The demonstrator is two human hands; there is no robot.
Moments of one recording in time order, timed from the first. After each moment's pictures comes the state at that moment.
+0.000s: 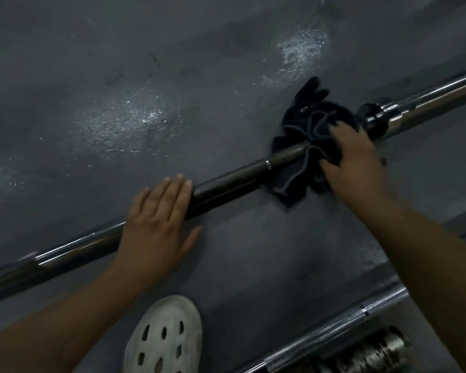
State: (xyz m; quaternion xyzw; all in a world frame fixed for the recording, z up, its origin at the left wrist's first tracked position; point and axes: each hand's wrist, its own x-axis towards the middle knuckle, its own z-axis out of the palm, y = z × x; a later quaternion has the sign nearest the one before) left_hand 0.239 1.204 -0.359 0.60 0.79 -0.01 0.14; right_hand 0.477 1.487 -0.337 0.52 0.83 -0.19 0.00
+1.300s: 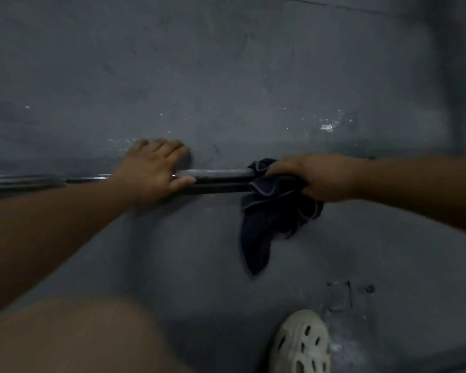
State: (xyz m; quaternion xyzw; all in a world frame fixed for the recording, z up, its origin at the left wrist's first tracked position) left_hand 0.024 1.324 -0.353 0.56 0.82 -0.03 0.13; right_hand 0.222 1.594 -0.237 0.06 0.89 -0.20 0.40
